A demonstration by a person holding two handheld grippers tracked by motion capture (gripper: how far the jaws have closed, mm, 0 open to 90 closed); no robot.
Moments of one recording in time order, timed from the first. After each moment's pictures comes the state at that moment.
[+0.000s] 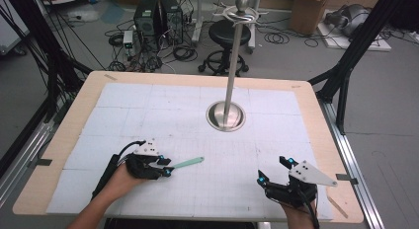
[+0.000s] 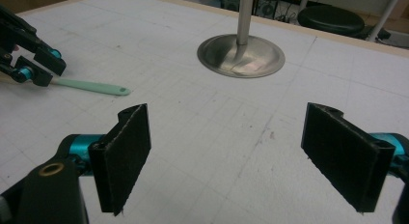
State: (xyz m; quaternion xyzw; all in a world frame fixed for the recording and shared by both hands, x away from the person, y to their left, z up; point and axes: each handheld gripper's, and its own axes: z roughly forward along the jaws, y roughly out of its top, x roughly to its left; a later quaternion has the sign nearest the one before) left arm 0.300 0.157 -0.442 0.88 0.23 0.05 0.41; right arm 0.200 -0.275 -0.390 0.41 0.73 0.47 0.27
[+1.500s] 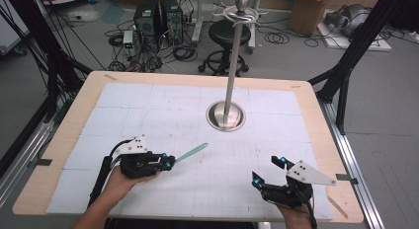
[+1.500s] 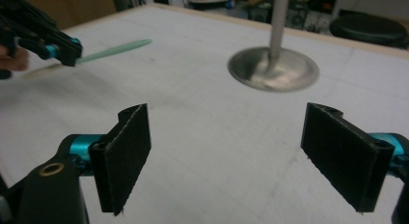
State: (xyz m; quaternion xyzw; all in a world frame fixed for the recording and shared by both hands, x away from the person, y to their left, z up) left arm 0.281 0.164 -0.412 0.80 0.23 0.04 0.55; right arm 0.200 -0.267 -0.387 0.38 0.73 0.52 0.23
